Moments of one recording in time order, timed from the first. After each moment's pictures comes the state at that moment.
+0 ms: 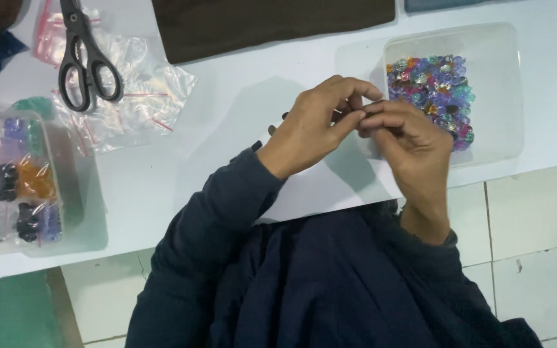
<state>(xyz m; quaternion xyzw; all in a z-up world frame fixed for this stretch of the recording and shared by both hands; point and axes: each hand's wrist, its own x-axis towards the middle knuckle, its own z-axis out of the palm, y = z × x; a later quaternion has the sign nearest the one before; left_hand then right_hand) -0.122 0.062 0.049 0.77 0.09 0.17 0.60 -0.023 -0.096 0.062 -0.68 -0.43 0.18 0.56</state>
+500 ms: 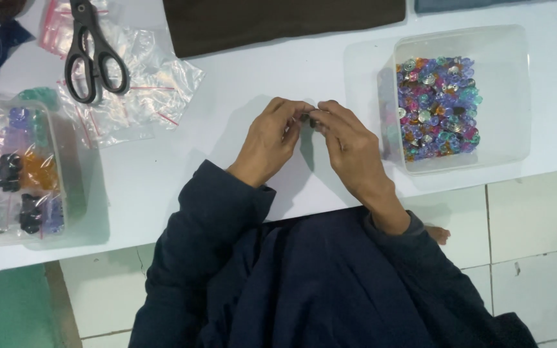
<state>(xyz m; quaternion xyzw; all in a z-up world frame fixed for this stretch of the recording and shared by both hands) -0.173 0.077 -0.036 0.81 0.22 0.19 0.50 -0.053 -0.055 0.008 -0.71 -0.55 0.08 0.44</state>
